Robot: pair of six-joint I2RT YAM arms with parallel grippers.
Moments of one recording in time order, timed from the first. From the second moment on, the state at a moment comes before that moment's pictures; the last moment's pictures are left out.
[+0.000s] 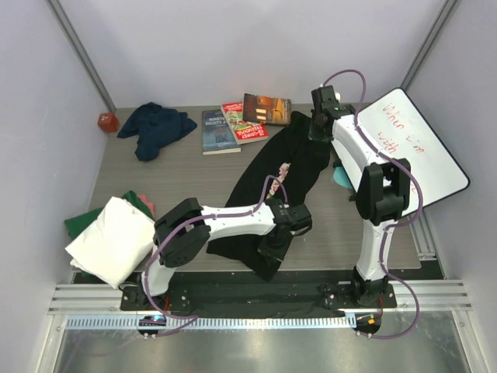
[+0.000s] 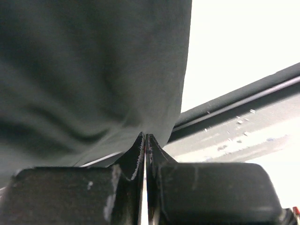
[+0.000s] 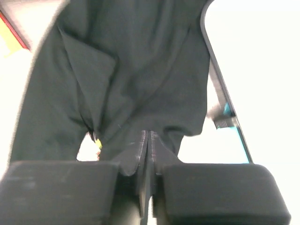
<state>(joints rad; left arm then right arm) -1.19 2.04 1.49 -0.96 0.09 -0.65 0.23 2.02 1.81 -0.74 0.22 0.36</state>
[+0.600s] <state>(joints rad) -0.84 1.87 1.48 -0.98 -0.04 -0.55 0.21 2.39 2.06 -0.73 0.27 0.36</state>
